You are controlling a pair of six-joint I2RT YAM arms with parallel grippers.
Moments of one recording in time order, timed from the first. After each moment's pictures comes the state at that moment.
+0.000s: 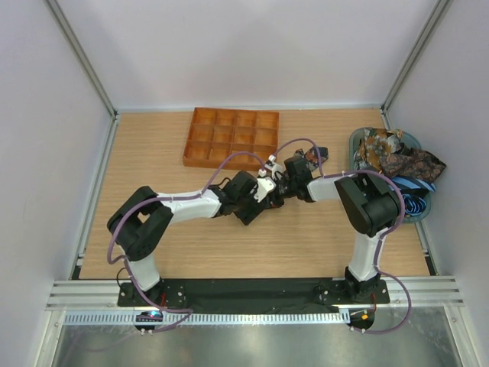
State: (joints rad) left arm -0.83 1.77 1.01 -0.17 0.02 0.13; right arm 0.44 1.90 0.88 0.19 -0.82 0.49
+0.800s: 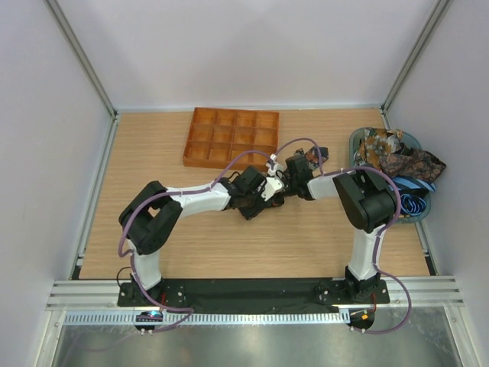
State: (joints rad) left arm -0.84 1.87 1.16 -0.30 0.07 0.17; right arm 0.43 1.94 0.90 0.20 -0.86 0.51
